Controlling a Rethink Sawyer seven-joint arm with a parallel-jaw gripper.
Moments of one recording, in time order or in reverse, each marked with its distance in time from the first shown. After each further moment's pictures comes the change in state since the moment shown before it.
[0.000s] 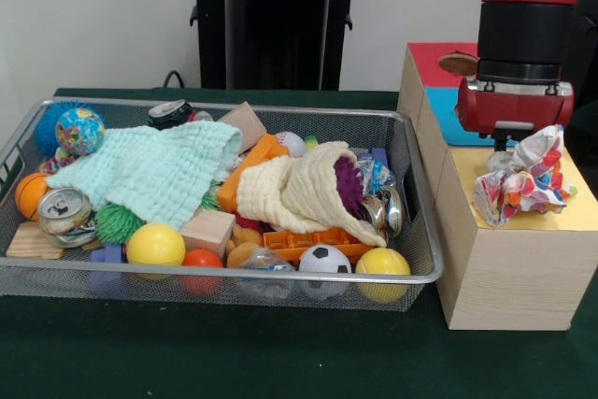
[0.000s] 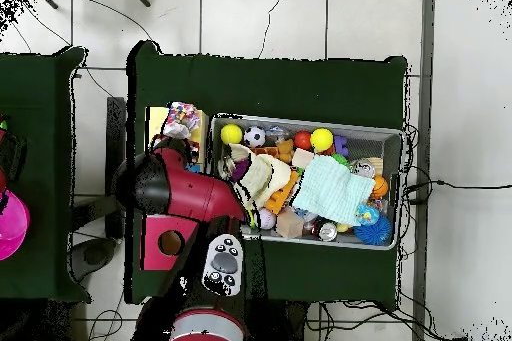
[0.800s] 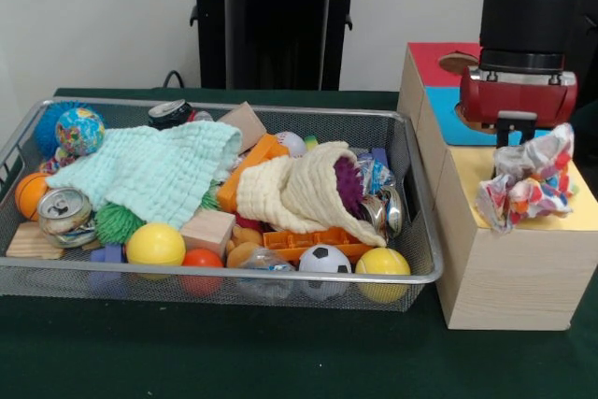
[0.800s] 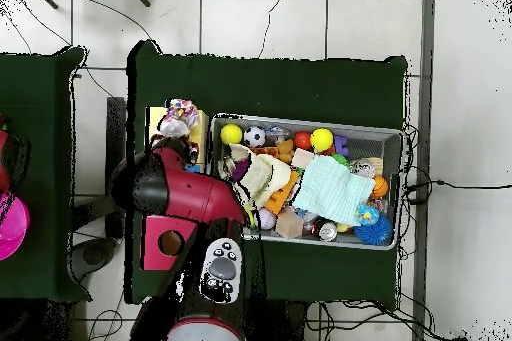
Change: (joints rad) arm 0.011 -0.022 -0.017 0.000 0.000 0.042 0.000
